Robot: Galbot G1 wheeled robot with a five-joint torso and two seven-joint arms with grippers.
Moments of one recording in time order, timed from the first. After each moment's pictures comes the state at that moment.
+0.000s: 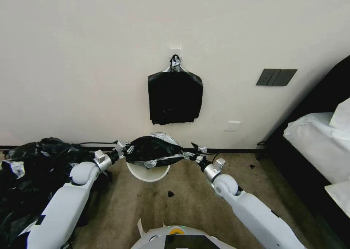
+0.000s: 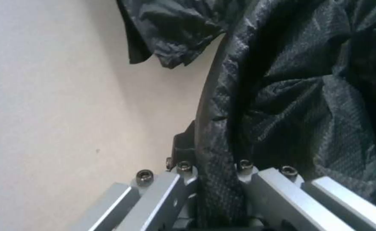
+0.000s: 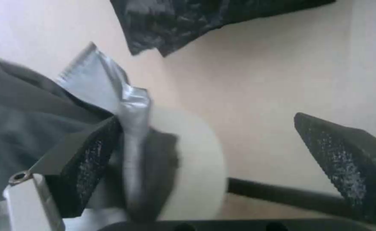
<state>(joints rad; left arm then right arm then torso) 1.14 -0.94 -0.57 -1.68 -0.33 -0.05 0.69 -1.06 0.96 -0.01 1.81 0.89 0.07 -0.03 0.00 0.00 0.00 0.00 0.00</state>
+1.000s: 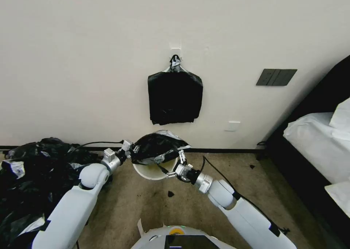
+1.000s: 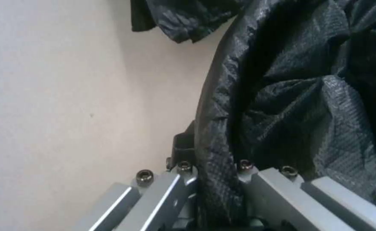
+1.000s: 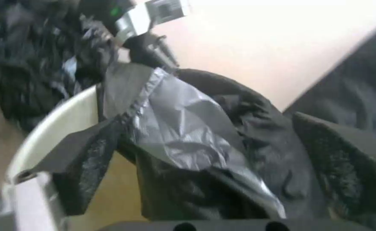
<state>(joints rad) 1.19 -0.97 -0.50 -1.86 -0.35 0.24 0.41 -1.13 1.02 -0.01 1.93 -0.26 0.31 -0.25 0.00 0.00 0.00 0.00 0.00</state>
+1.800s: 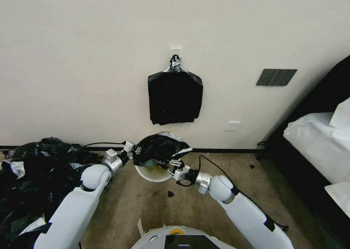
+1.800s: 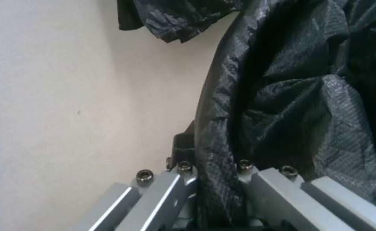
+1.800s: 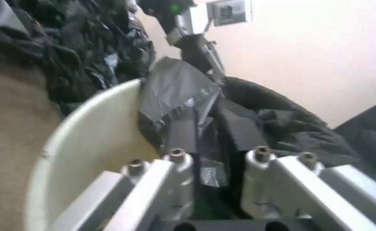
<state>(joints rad) 1.19 -0.99 -0.50 -1.89 -0.37 0.28 0.41 -1.10 1.03 0.01 1.88 -0.27 0.42 -0.42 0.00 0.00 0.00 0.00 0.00</state>
